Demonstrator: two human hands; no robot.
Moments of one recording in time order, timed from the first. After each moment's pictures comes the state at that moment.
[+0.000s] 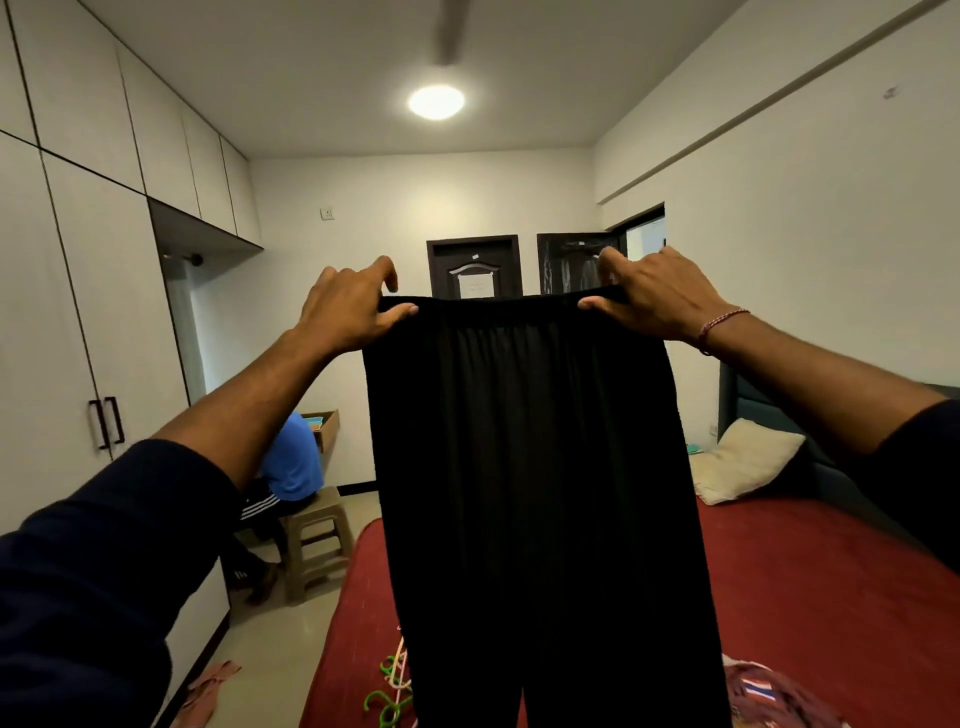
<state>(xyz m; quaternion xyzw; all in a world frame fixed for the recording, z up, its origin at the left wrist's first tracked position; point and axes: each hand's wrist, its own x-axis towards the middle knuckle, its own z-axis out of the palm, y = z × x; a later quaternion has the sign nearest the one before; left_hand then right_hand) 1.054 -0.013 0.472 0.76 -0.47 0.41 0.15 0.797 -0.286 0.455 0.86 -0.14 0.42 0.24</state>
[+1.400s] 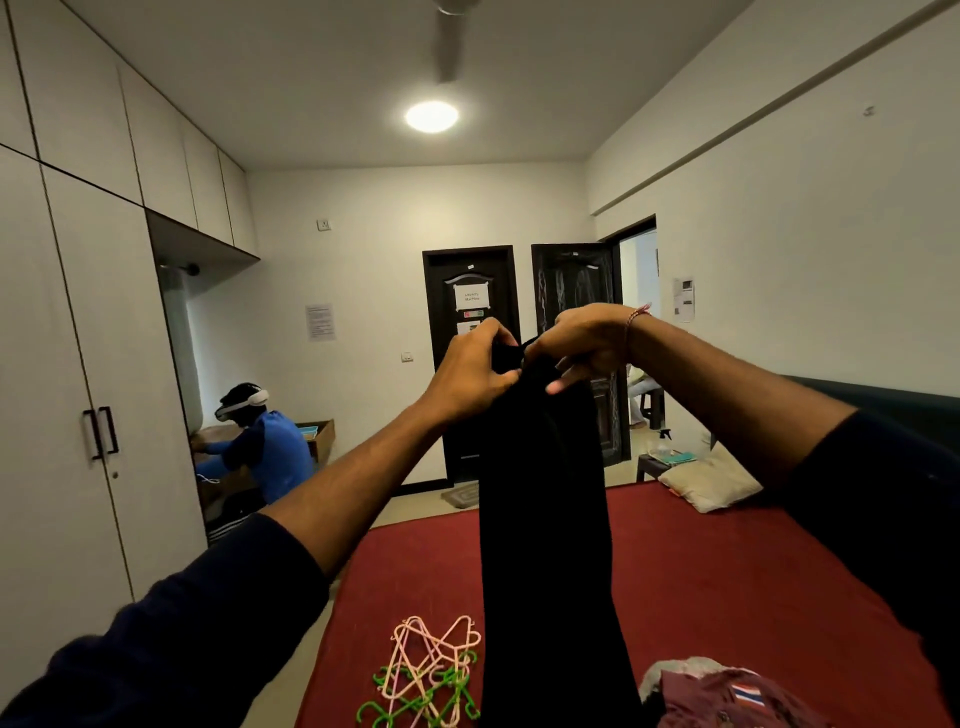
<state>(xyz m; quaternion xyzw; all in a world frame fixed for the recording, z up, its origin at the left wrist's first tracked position) 0.951 -0.093 0.405 0.68 -0.58 0.20 0.39 0.815 -0.200 0.461 0.86 -0.25 0.10 -0.44</state>
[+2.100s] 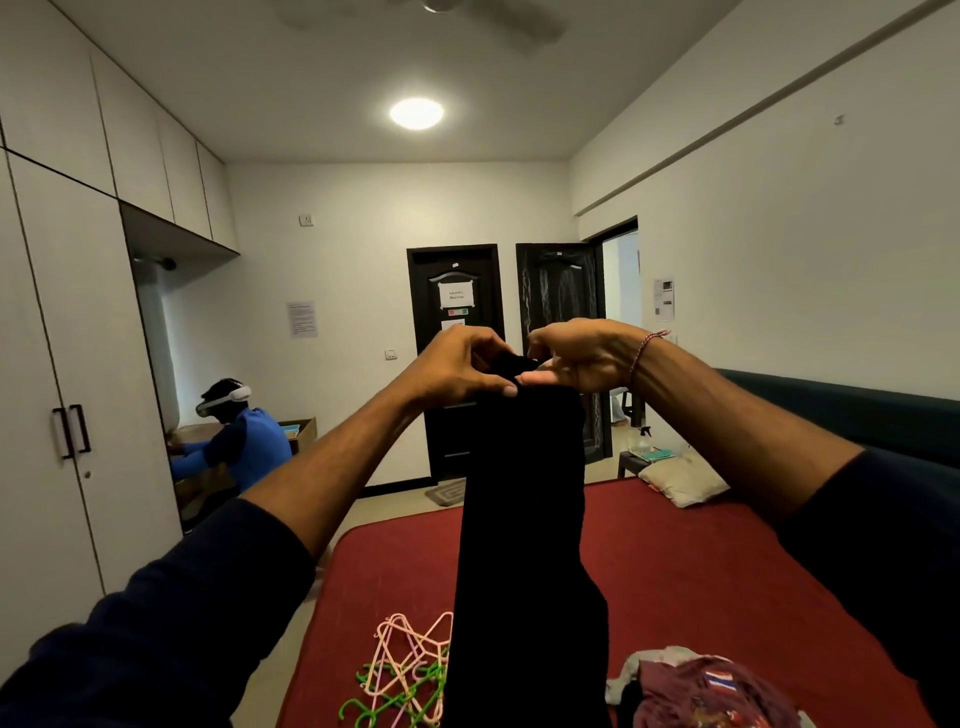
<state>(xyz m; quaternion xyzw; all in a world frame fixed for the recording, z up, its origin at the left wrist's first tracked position) 0.958 -0.083 0.418 0.66 -0.65 0.04 0.37 0.797 -0.202 0.442 0.68 -0.22 0.12 -0.69</state>
